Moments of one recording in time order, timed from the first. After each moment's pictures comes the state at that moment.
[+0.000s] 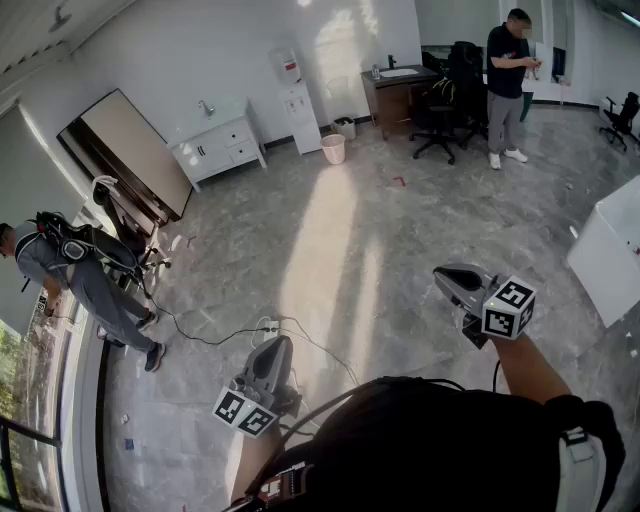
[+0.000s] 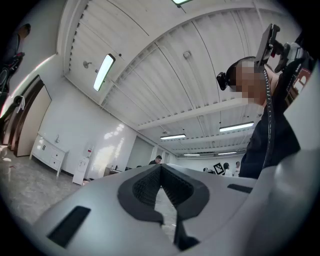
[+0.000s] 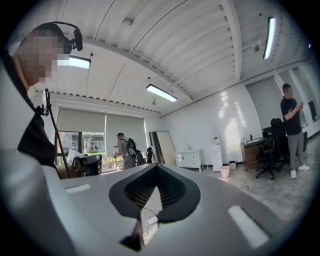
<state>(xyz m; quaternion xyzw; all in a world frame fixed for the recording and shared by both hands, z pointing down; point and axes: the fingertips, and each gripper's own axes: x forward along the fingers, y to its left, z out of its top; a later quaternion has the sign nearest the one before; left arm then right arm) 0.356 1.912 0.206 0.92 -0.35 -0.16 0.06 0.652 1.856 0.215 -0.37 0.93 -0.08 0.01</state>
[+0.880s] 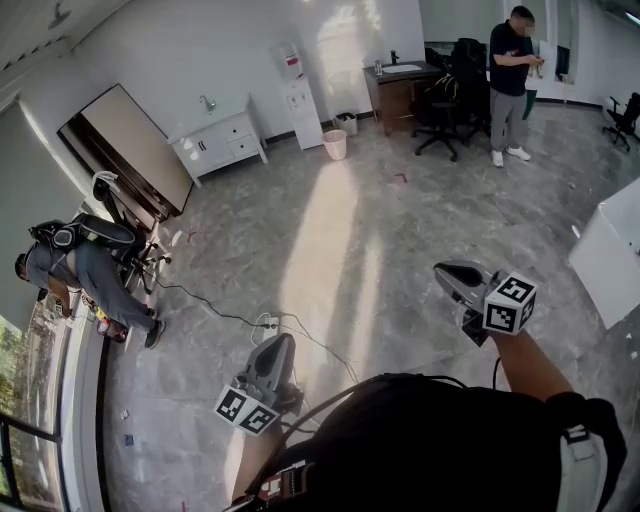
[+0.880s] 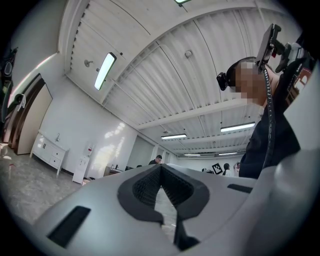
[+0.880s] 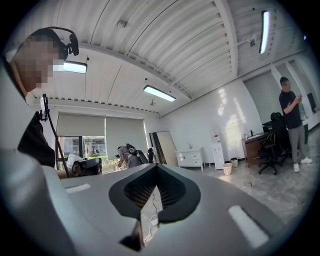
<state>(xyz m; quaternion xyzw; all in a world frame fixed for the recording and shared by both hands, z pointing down) 0.366 1.903 0.210 0.92 -0.35 -0.16 0.06 0.659 1.842 0.220 -0.37 0.93 -0.10 0.02</state>
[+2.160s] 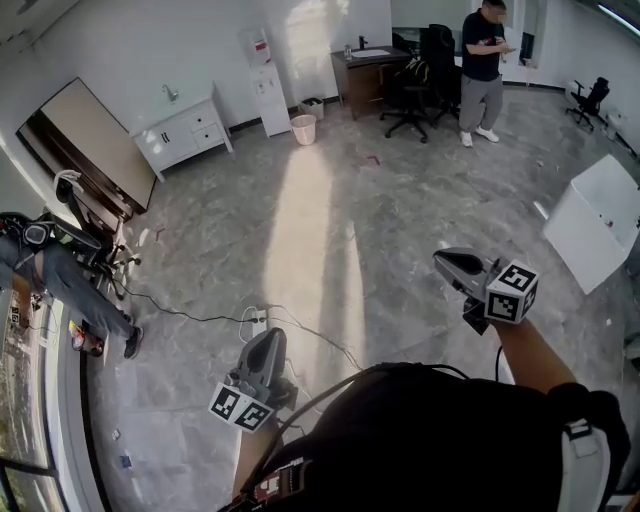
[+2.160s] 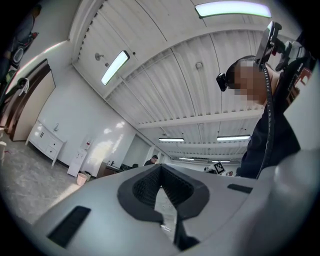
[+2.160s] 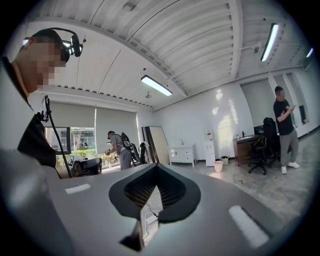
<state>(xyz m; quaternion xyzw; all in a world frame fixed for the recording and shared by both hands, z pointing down) 0.208 1.857 0.237 0.93 -0.31 -0.18 0.10 0.520 1.833 0.220 -0.42 0.90 -0.10 -0.02</state>
